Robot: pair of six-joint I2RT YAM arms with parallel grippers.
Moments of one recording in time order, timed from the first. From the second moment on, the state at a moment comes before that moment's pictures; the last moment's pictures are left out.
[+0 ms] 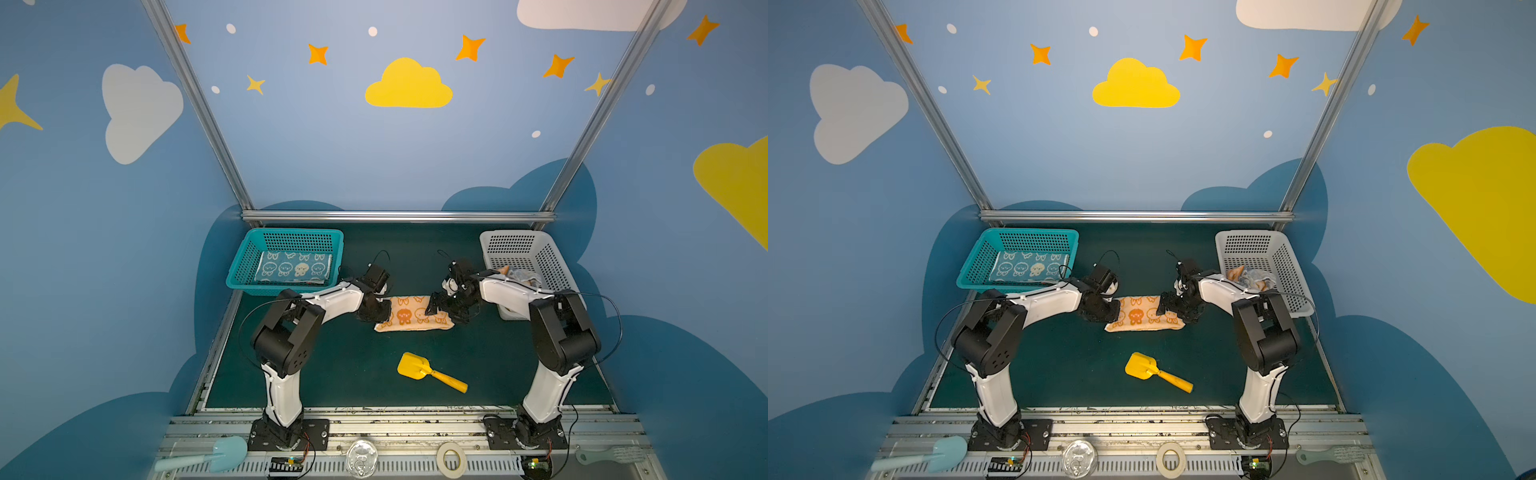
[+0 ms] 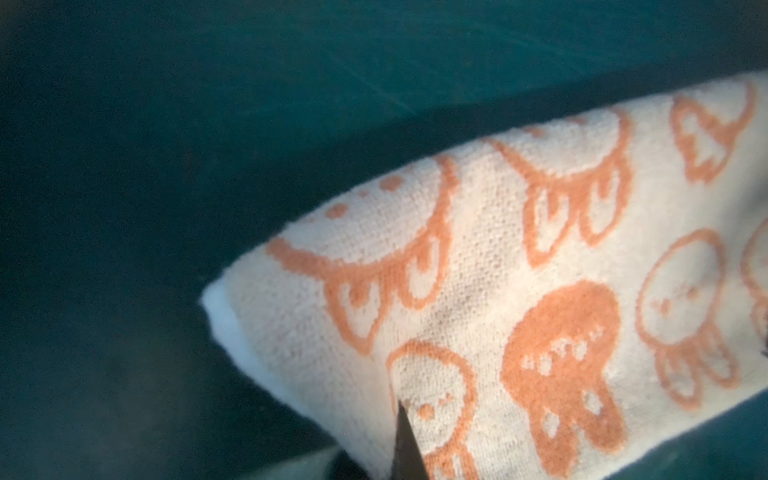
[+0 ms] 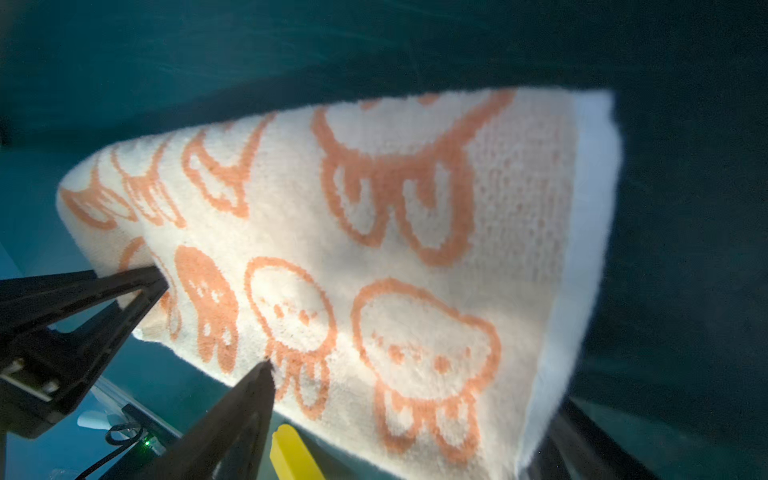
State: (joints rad) left arm -0.55 1.89 1.17 -0.52 0.17 -0.42; right arm 0.45 1.84 1.17 -0.64 -0.37 0.52
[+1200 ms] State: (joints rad) left arm -0.22 1.96 2.09 -1.23 -0.24 0.07; right arm 0.62 1.99 1.86 -0.89 -0.37 0.52
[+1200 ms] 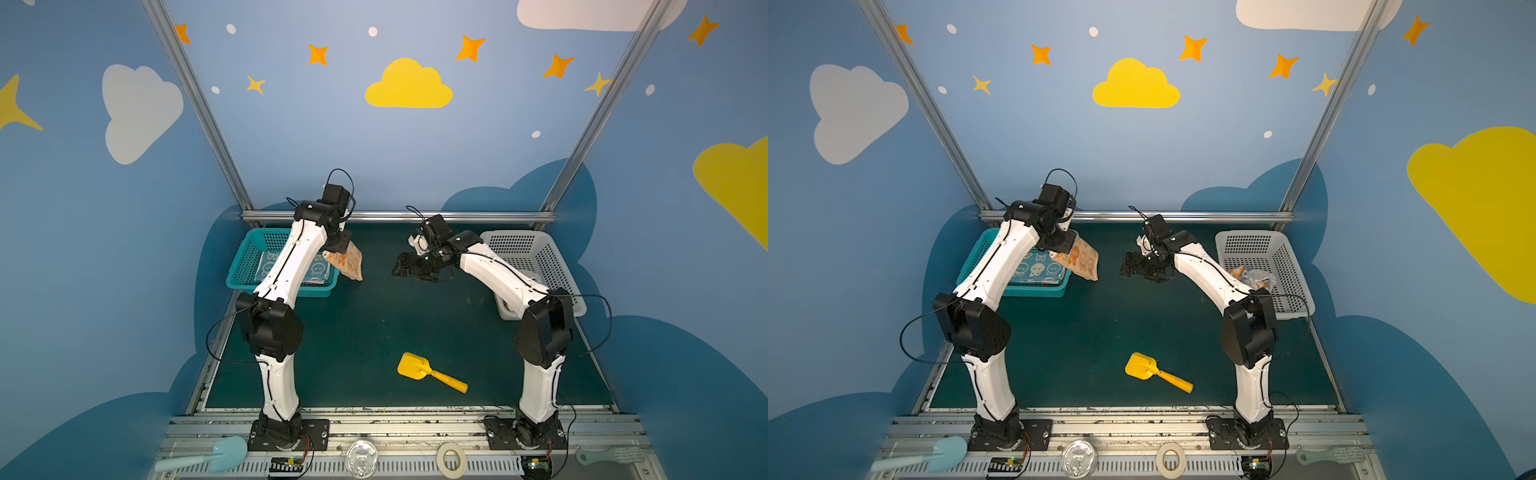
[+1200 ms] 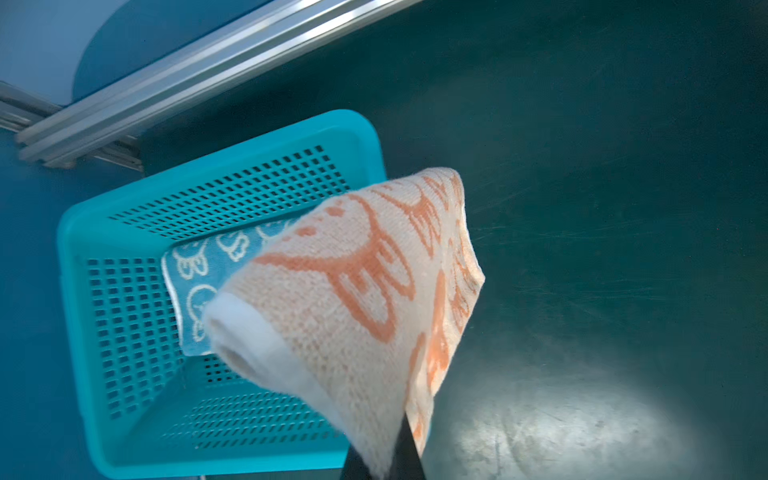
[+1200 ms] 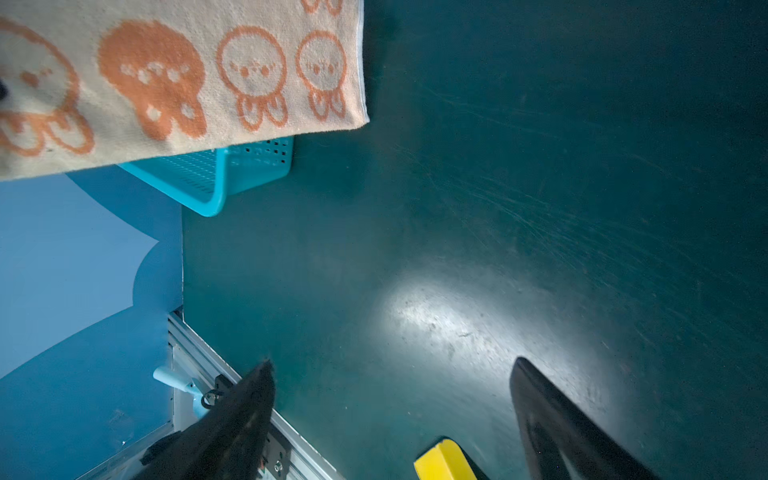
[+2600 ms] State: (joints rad) left arm 0.11 1.96 1.66 -0.67 -0.31 0.50; right arm 0.75 2.27 2.22 -0.98 -0.35 0.45
